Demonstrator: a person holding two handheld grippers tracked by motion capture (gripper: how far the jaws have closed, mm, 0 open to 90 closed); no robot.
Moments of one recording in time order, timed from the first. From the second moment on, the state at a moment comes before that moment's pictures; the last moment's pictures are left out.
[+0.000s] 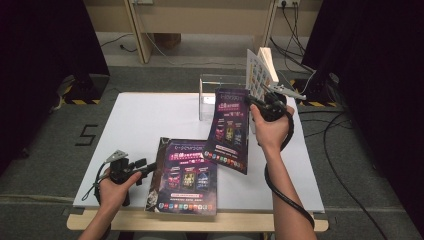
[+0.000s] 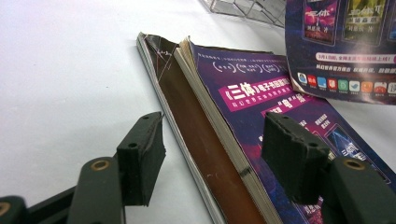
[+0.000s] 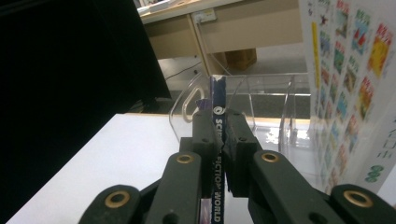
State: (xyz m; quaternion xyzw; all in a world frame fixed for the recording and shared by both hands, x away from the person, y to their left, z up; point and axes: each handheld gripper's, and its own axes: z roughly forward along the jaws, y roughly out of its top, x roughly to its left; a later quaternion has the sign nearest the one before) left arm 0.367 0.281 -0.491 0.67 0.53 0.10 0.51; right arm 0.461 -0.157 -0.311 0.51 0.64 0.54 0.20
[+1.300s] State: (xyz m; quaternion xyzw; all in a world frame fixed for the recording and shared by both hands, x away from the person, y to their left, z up) left arm 0.368 0.284 -0.494 0.67 0.53 0.10 0.51; right arm 0.491 -0.158 -0.286 0.51 0.60 0.56 0.27
